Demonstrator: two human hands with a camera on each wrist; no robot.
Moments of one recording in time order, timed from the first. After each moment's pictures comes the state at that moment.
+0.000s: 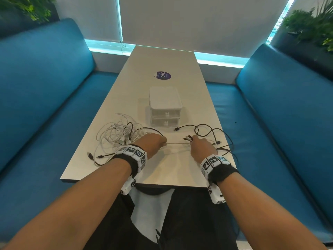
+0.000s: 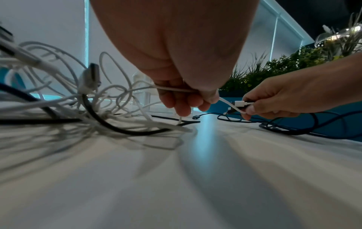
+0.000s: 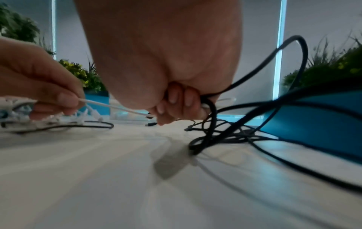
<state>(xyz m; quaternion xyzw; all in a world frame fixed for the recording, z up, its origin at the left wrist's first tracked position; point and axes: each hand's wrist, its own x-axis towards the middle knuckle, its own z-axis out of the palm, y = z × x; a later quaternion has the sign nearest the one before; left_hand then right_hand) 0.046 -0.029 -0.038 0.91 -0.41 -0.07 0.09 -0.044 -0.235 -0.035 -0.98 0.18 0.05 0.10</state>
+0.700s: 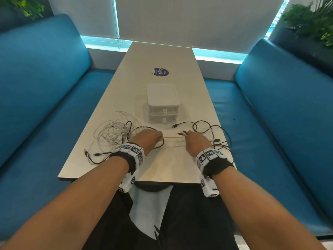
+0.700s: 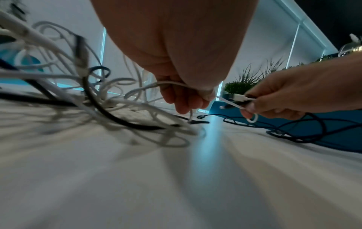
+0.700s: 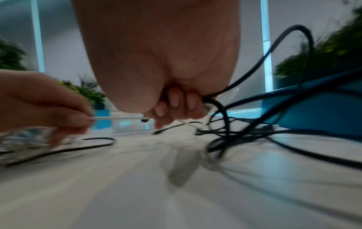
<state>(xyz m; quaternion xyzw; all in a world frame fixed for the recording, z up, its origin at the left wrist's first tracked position) 0.050 -0.029 -0.041 0.92 -0.38 -0.06 0.12 -0.034 -0.228 -0.030 -0.98 0.16 0.05 0.11</state>
